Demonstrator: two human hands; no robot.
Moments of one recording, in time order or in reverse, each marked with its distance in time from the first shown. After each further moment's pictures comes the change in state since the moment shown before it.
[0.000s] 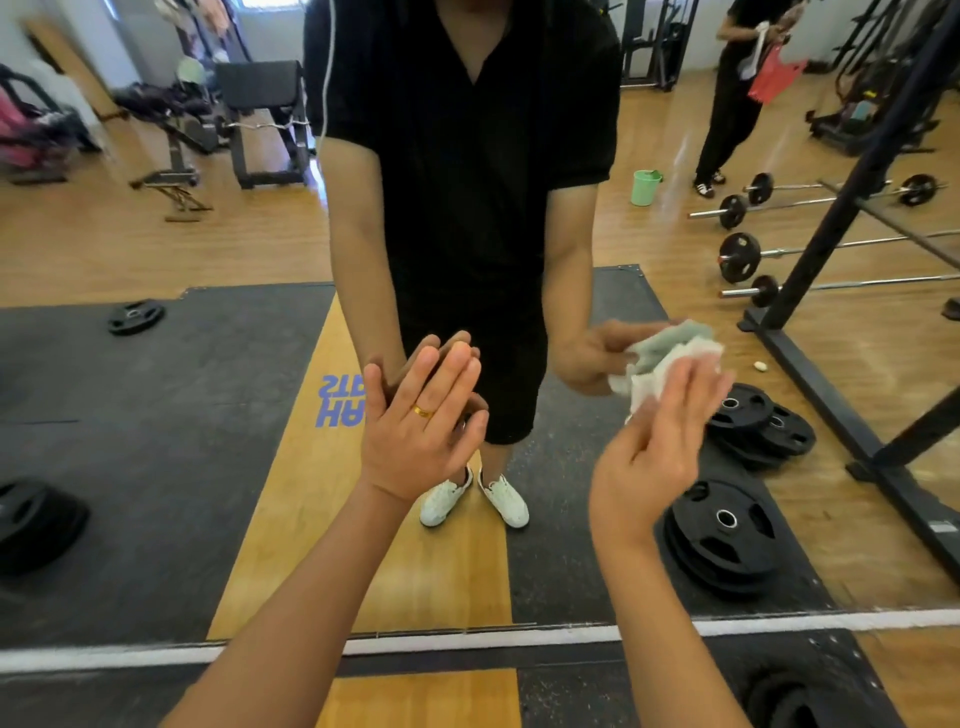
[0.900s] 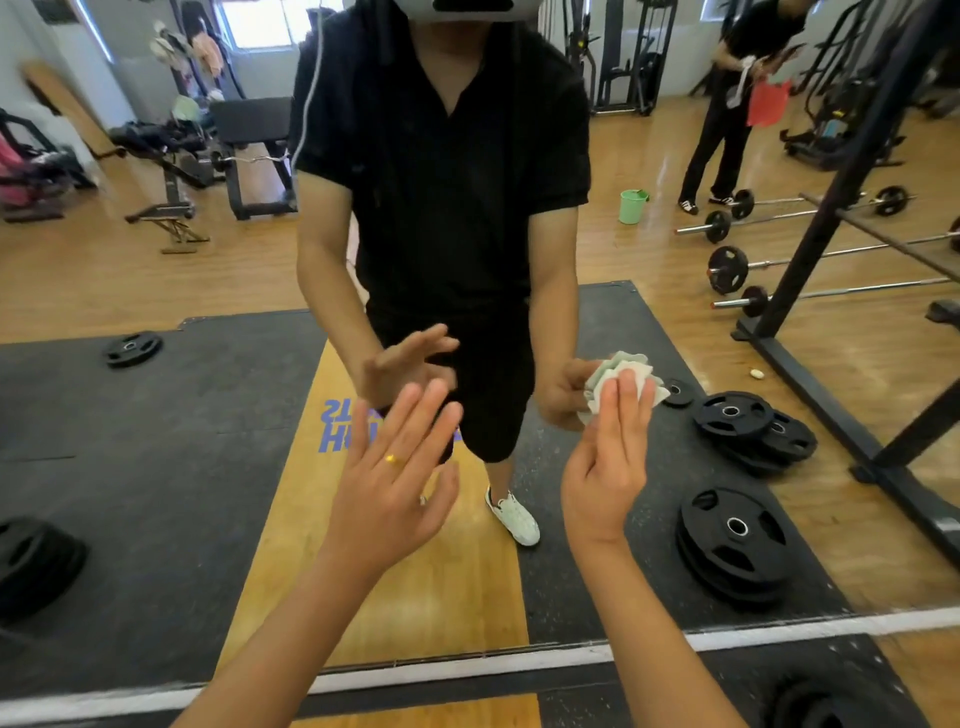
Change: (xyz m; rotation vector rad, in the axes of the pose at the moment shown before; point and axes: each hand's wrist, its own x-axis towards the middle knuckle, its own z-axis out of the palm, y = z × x) left_hand -0.016 -0.035 -0.076 -0.303 -0.175 -0.037; right_hand -0.045 -0.005 0.038 0.054 -0.027 -0.181
